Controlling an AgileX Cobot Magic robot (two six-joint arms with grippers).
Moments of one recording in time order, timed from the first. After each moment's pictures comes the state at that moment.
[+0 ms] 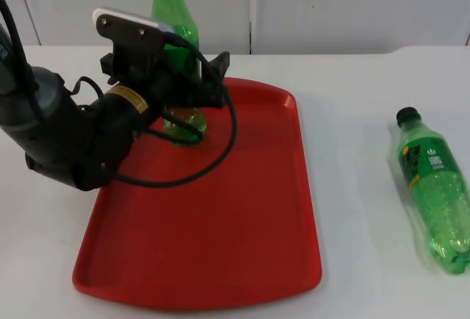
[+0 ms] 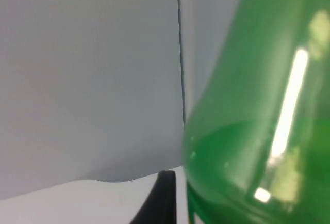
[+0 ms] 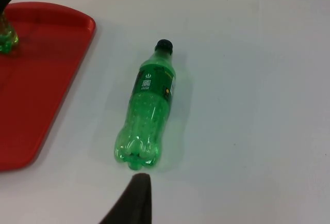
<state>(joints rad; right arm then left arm) 0.16 0.00 -0.51 -0.02 1.08 -0.02 -0.33 2.37 -1.06 0.09 -1.22 0.00</state>
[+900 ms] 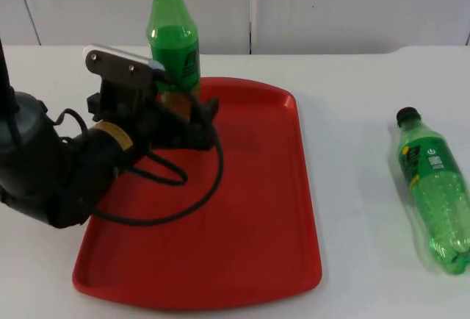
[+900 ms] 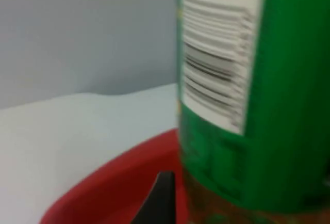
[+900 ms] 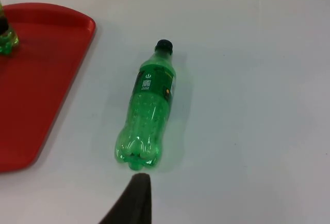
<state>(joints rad) 0.16 0.00 -0.51 -0.02 1.08 -0.01 -0.33 2.35 -0.88 0.09 -1.21 0.00</state>
